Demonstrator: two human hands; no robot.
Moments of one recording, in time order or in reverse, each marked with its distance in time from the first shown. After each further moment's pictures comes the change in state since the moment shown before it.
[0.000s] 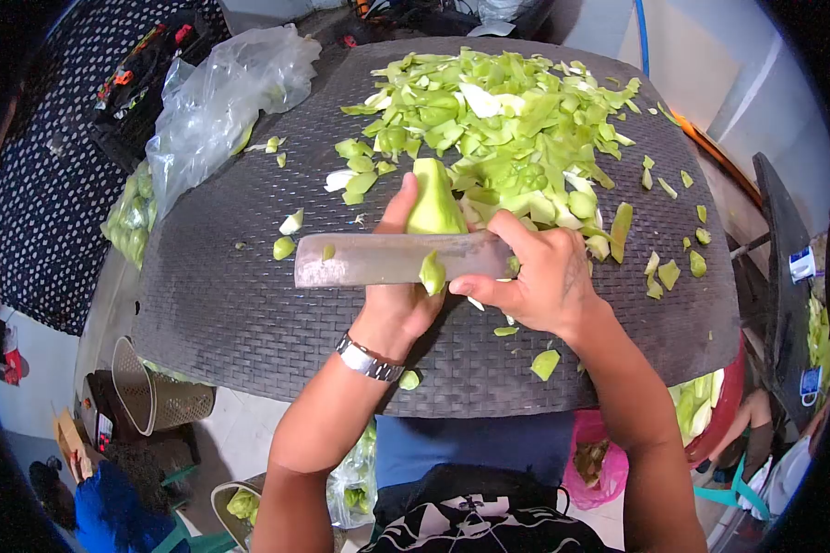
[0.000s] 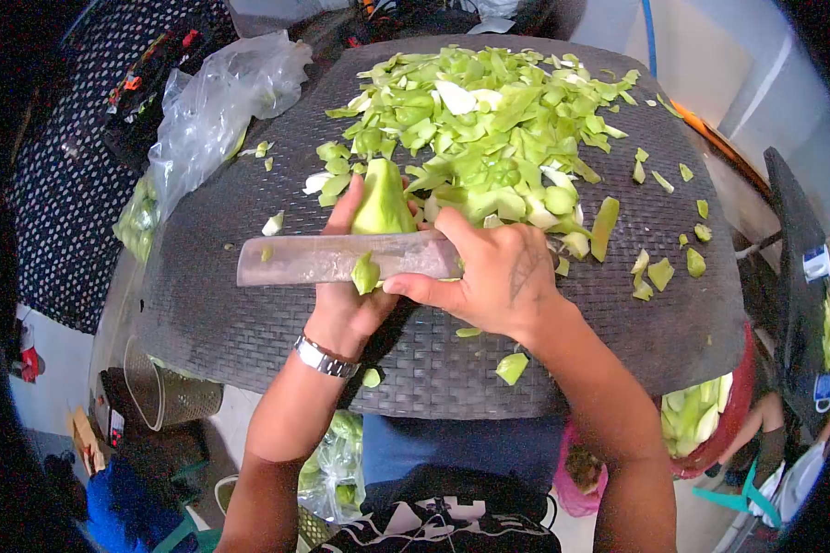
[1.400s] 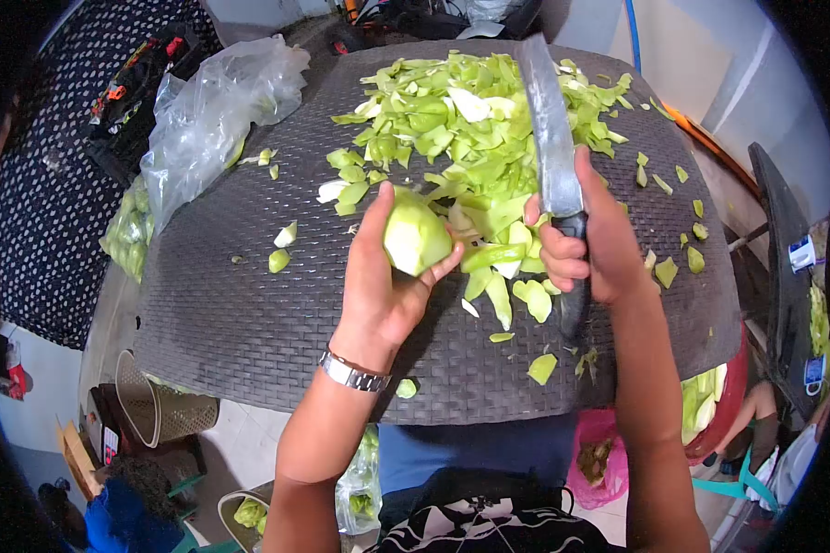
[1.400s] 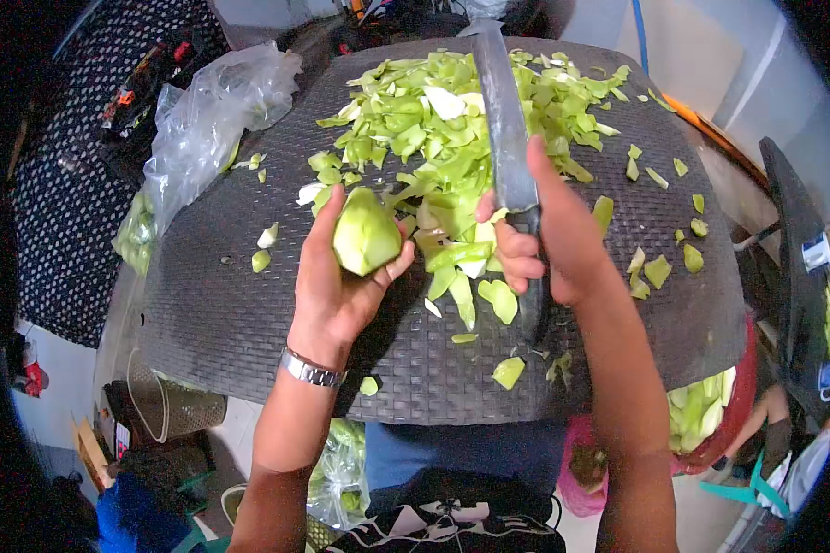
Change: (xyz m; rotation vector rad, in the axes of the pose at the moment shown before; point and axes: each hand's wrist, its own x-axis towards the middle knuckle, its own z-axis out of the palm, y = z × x) left_hand 0.001 0.010 0.004 0.048 0.304 0.000; right_hand 0.012 0.038 -0.044 1.294 -0.188 0.940
